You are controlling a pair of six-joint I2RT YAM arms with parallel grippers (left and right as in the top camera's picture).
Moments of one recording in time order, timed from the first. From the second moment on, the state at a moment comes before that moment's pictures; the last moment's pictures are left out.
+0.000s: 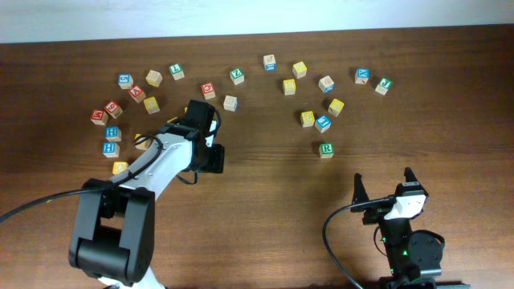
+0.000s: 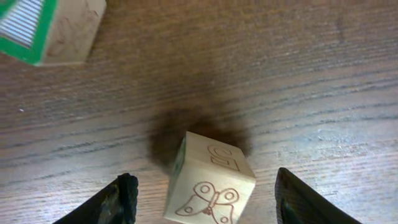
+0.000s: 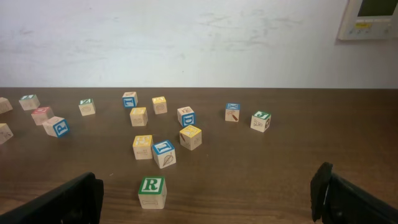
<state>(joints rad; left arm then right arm) -0.28 1.84 1.14 -0.66 0.00 -0.16 0.02 0.01 0.01 -0.07 -0.04 0.04</state>
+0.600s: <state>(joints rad) -0.28 1.84 1.15 -0.72 -0.11 -0.14 0.02 0.01 0.01 -0.07 -0.04 0.04</state>
